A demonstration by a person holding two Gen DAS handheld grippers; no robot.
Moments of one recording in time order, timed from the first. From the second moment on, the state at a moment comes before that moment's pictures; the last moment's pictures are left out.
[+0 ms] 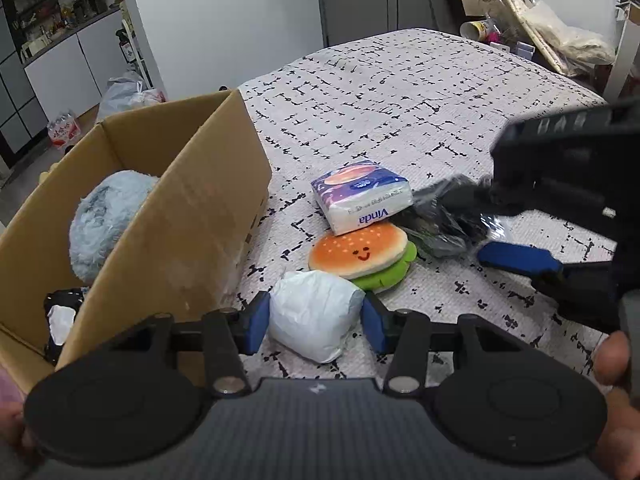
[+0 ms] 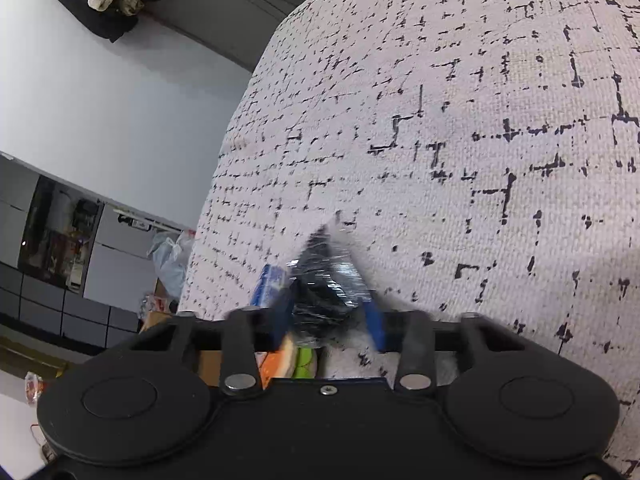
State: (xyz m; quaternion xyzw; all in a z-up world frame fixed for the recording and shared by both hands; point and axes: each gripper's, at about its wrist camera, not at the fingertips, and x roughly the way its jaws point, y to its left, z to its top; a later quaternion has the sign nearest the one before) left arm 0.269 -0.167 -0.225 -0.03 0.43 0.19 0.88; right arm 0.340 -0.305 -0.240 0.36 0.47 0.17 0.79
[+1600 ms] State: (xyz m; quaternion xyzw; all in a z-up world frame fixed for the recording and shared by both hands) left arm 0.197 -0.026 -0.097 -0.13 0.34 0.19 0.91; right arm 0.268 -0.240 -0.107 0.25 0.34 0.32 0.85
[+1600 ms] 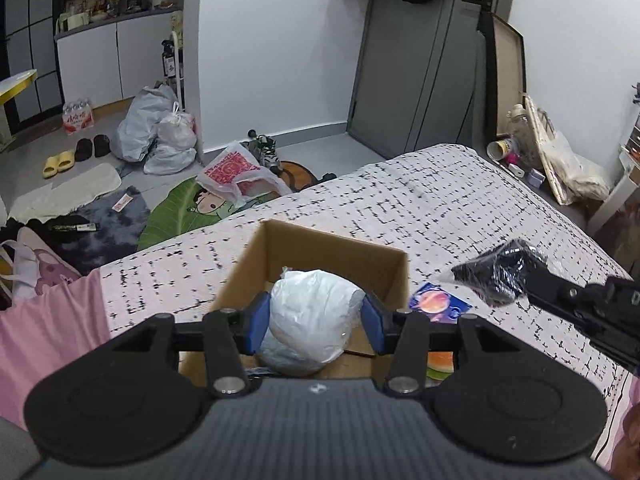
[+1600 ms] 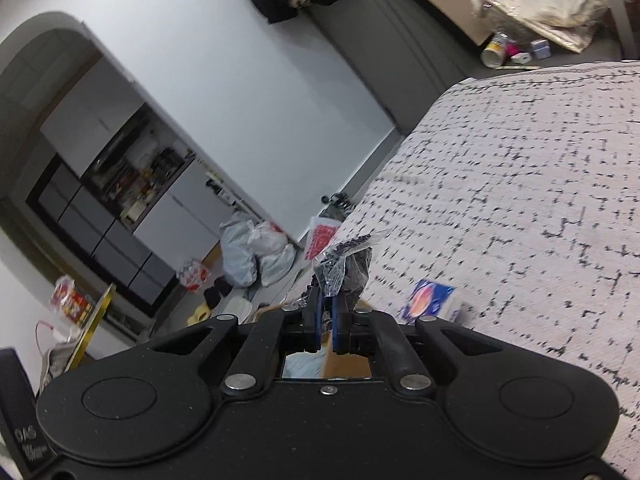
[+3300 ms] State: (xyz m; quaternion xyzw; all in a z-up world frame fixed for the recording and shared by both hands) left arm 0.262 0.013 -0.125 -0.19 0.41 0.11 0.89; right arm 0.268 -0.200 -0.127 0.21 0.44 0.31 0.82
